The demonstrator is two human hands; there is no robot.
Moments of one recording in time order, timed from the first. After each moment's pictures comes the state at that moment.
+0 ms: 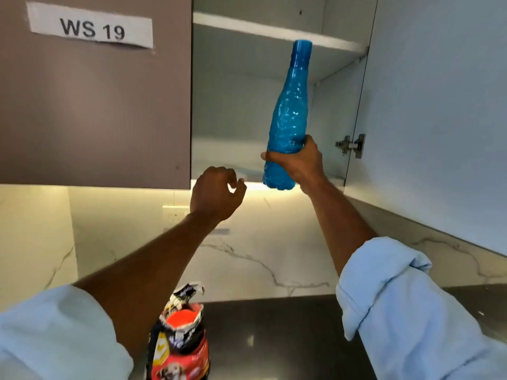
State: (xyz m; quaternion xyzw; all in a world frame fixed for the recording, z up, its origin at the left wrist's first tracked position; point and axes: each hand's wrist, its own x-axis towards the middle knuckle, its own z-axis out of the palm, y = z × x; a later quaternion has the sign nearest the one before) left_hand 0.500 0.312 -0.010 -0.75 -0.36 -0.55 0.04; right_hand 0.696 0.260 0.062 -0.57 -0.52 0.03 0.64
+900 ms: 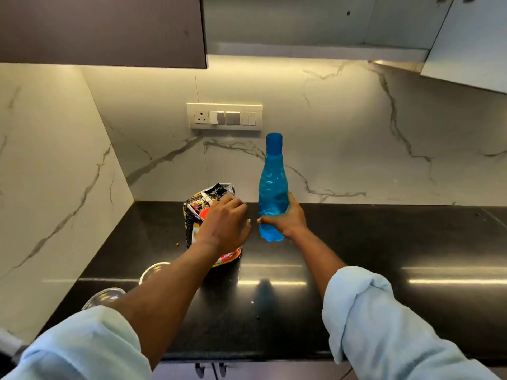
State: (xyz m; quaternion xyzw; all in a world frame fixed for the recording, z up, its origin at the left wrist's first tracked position) left_hand 0.445 0.282 -0.284 -0.88 -0.38 -0.26 0.07; right_hand 0.652 0.266 -0.306 -0.69 -0.48 0.28 0.47
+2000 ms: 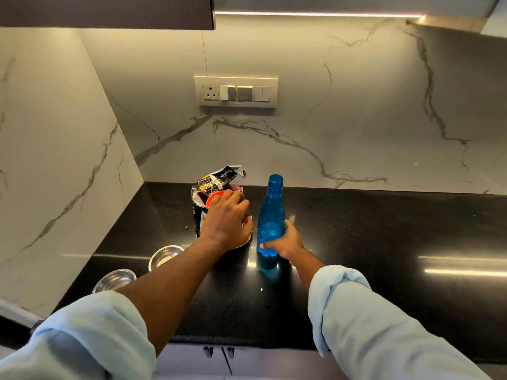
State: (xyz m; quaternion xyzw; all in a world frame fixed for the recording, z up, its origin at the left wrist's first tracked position) left_hand 0.434 0.292 -0.318 -0.87 -0.45 -0.19 0.08; right_hand 0.632 0.272 -0.426 -0.74 -0.41 0.40 0.36
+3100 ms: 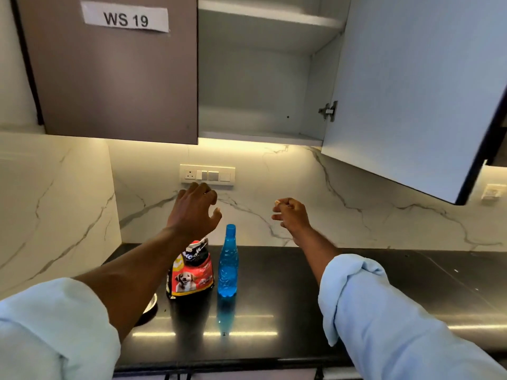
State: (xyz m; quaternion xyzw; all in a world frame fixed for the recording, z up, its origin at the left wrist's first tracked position) left_hand 0.420 0.149 -0.127 -0.82 -0.42 -0.35 0.16; right_hand 0.702 0.117 -0.152 -0.61 -0.46 0.27 0.59
